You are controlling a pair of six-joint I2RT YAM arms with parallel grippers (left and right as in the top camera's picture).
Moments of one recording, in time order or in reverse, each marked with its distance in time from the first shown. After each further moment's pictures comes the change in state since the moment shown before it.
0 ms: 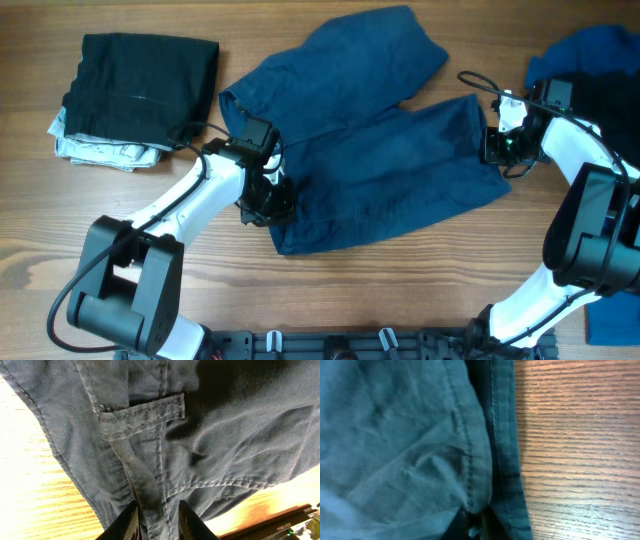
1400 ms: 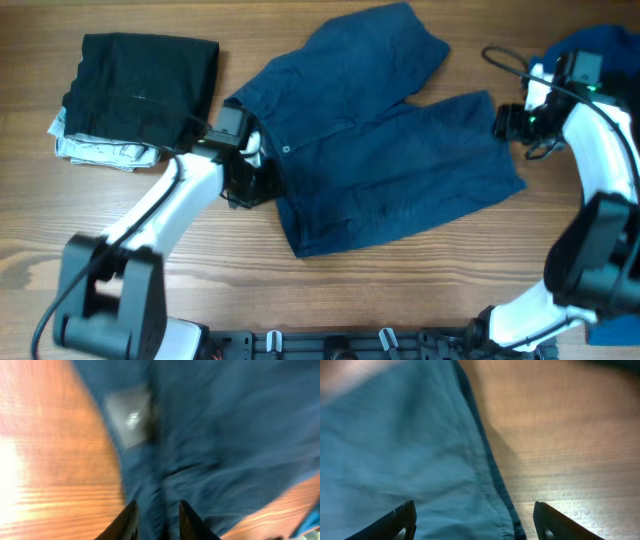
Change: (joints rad) left arm 0.113 -0.077 0.000 0.129 -0.019 -0.031; right arm -0.005 -0.130 0.180 -0.187 0.136 0.087
